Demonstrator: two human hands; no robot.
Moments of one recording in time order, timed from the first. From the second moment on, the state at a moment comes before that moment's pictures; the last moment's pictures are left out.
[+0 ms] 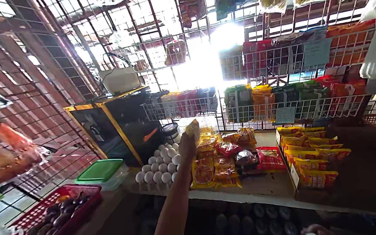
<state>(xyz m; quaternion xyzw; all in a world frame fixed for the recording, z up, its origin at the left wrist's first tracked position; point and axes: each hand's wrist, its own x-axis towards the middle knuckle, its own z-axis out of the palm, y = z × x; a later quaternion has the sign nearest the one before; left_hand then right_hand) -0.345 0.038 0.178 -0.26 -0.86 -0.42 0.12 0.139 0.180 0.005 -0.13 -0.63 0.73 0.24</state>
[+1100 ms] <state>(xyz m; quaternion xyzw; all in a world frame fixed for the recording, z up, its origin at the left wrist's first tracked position) -0.098 -0.078 0.068 -0.01 -0.41 -0.86 -0.31 -0.073 0.100 0.025 0.23 -0.79 0.08 0.56</state>
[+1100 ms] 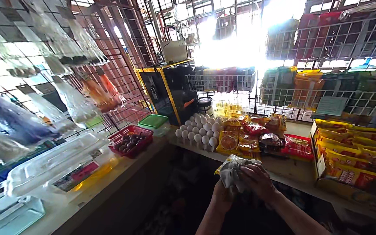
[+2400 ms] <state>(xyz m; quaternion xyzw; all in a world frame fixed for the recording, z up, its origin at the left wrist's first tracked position) -0.099 -0.138 -0.032 0.05 -0.49 -0.85 -0.18 -0.116 0.042 0.052 0.13 -0.88 0.44 0.14</state>
